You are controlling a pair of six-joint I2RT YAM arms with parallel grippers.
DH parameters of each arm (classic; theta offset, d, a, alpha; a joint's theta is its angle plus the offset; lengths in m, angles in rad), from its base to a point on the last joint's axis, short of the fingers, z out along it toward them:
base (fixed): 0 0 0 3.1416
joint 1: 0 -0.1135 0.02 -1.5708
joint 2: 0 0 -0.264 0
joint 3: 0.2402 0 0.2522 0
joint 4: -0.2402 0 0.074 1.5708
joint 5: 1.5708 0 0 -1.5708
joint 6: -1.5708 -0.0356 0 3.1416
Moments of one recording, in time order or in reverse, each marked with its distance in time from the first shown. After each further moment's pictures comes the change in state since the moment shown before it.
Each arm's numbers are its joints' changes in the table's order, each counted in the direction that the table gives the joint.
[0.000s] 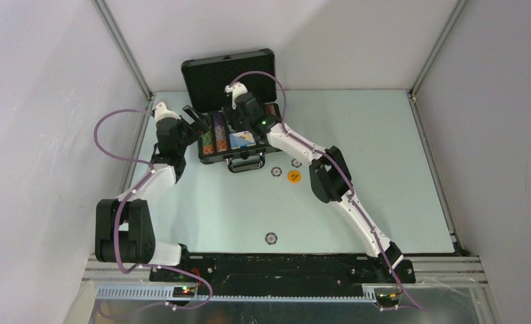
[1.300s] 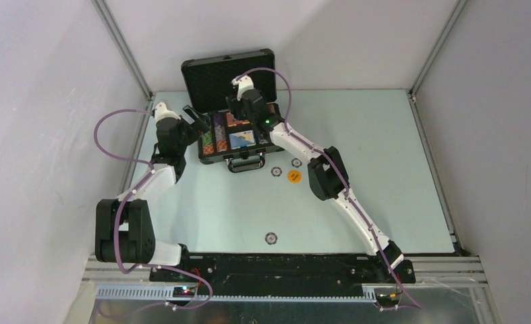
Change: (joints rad) left arm 0.000 0.000 0.000 0.000 0.002 0.000; right arm 0.039 -0.131 0.120 0.203 0.023 0.039
